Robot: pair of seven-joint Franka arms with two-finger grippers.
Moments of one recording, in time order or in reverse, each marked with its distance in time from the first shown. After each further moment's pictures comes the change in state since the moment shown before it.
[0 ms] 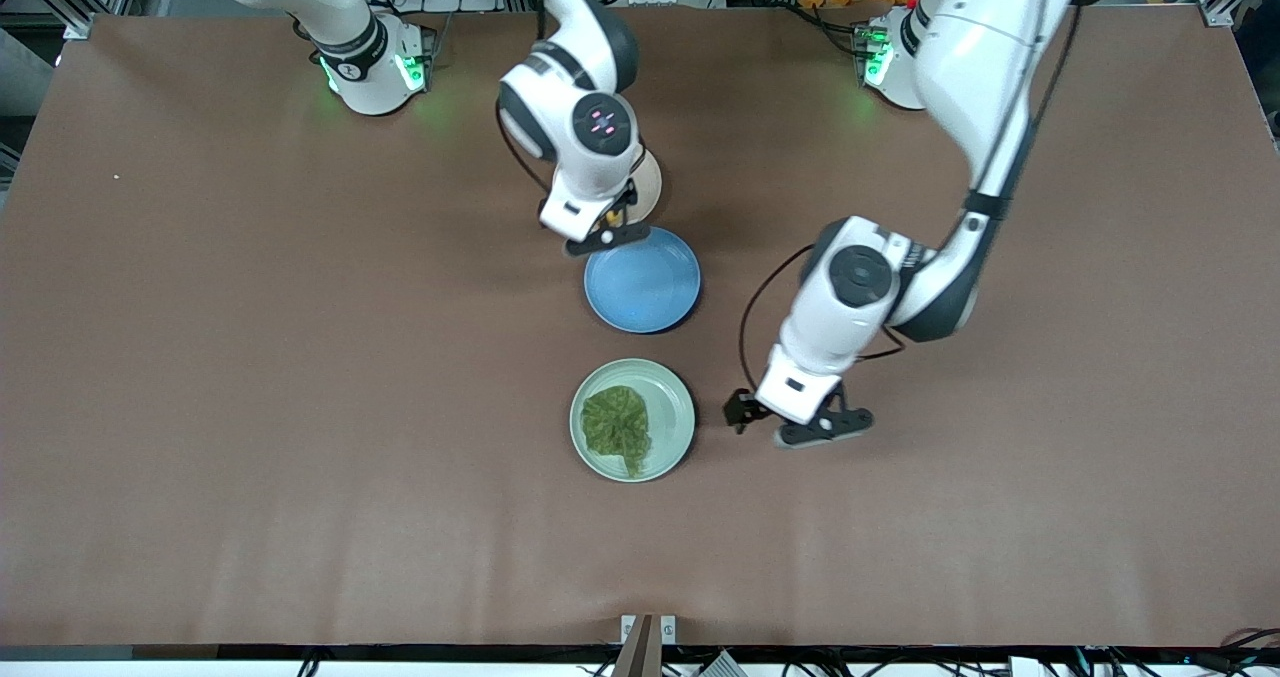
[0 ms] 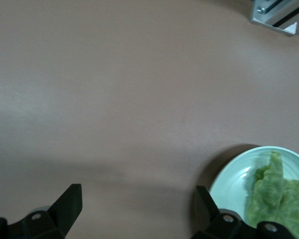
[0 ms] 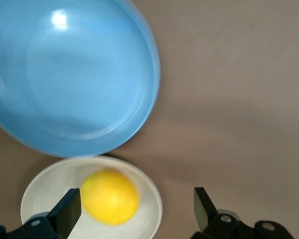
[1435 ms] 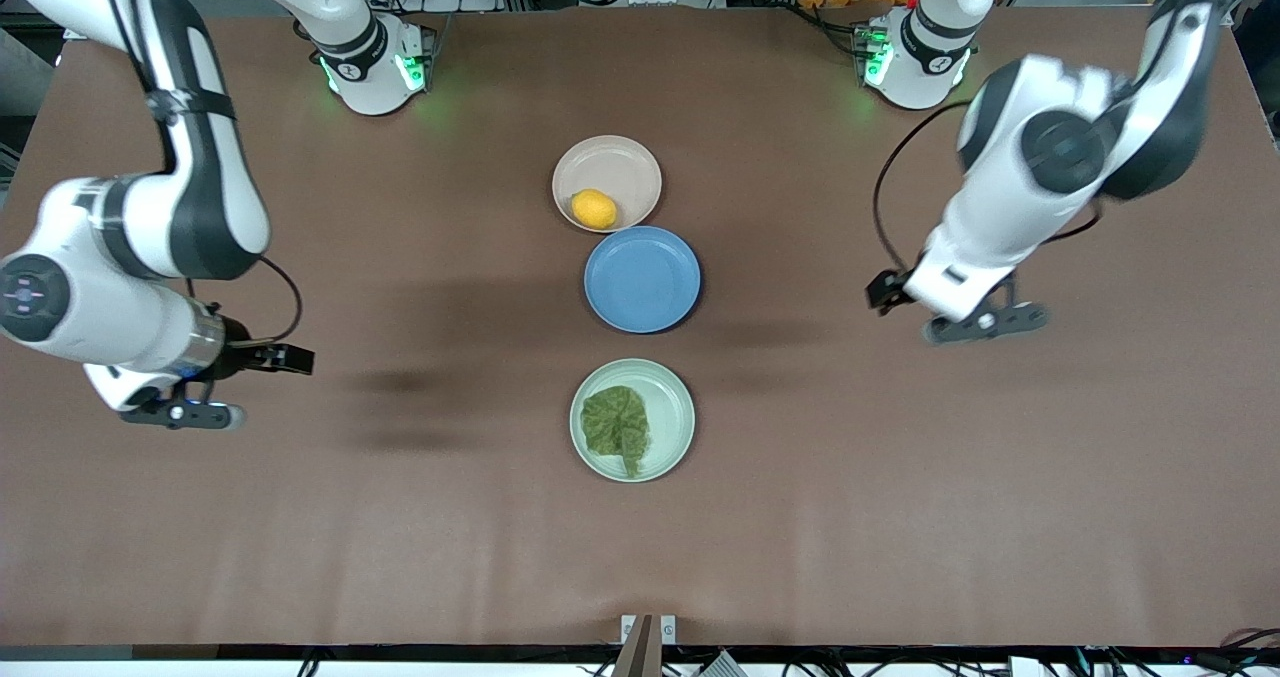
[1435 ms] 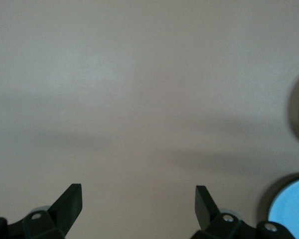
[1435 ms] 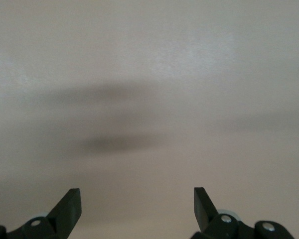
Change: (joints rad) left arm 0.186 -0.544 -0.021 -0.321 -0.038 -0.505 0.277; right arm -0.748 -0.029 -0.040 0.203 -0.038 -0.097 -0.386
